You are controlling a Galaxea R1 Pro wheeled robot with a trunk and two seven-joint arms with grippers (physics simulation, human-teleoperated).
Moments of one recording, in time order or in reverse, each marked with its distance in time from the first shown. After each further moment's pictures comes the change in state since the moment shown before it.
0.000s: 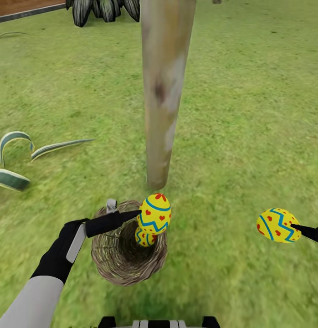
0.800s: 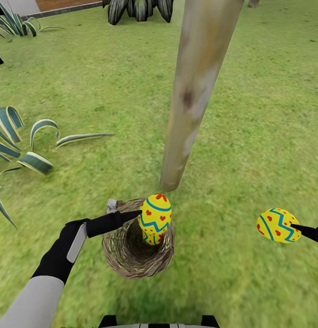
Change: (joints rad) left arm 0.000 -0.003 -0.002 0.000 -0.002 0.000 0.000; right arm 0.001 0.000 0.000 0.000 0.000 0.000 0.000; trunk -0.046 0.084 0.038
